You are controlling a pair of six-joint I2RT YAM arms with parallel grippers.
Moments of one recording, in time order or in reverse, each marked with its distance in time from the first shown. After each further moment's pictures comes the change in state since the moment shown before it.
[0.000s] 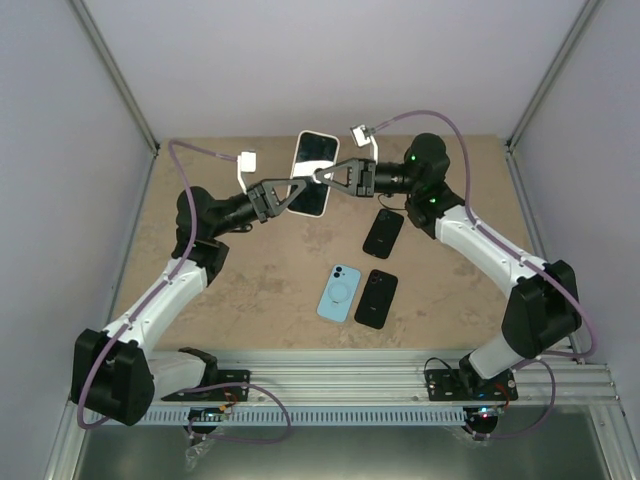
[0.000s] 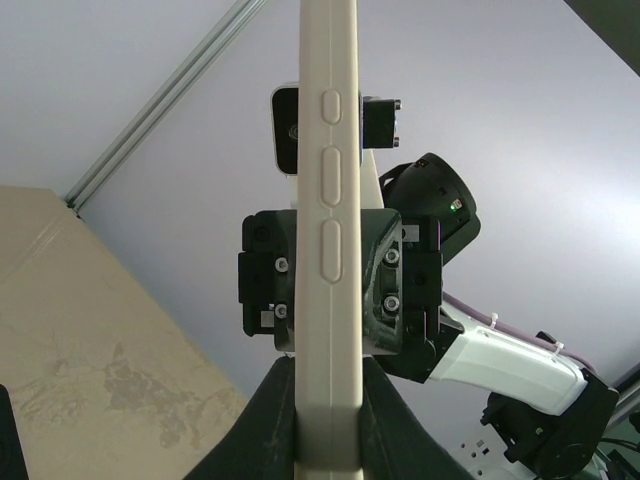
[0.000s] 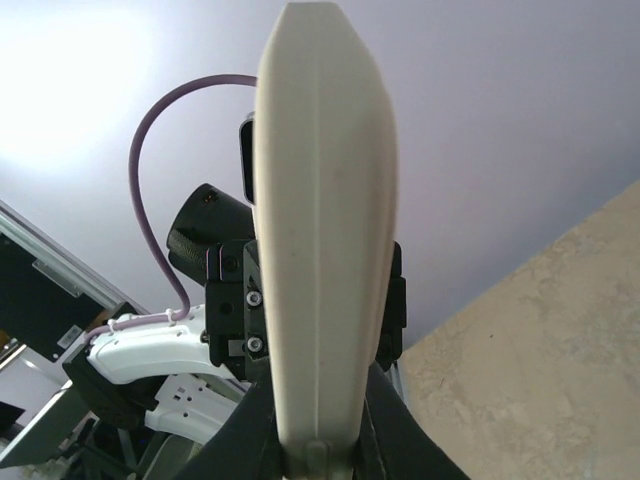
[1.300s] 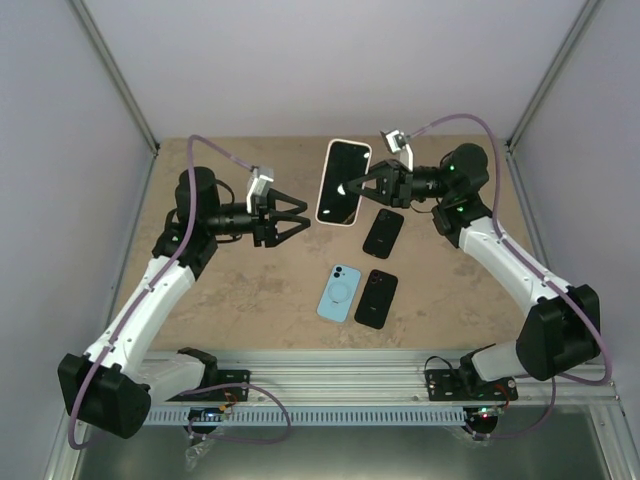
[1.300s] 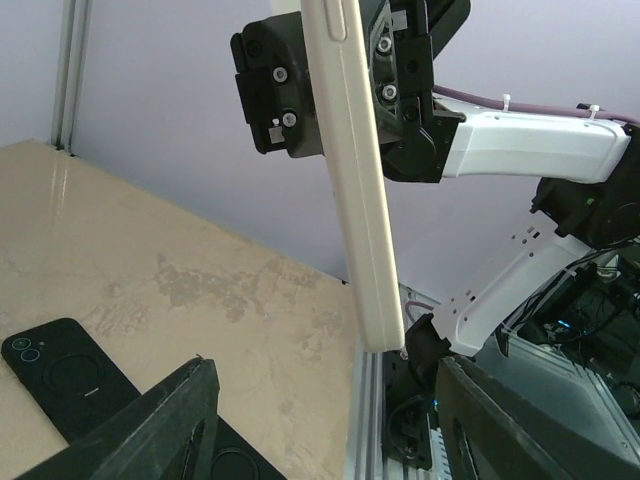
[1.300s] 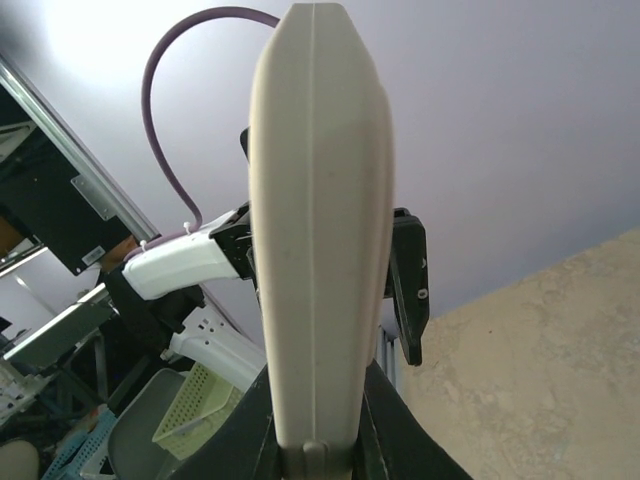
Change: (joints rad) left arm 0.006 -0.068 0.193 -0.742 0.263 0.770; right arm -0.127 -0.140 -0.123 0.178 -0.210 0.000
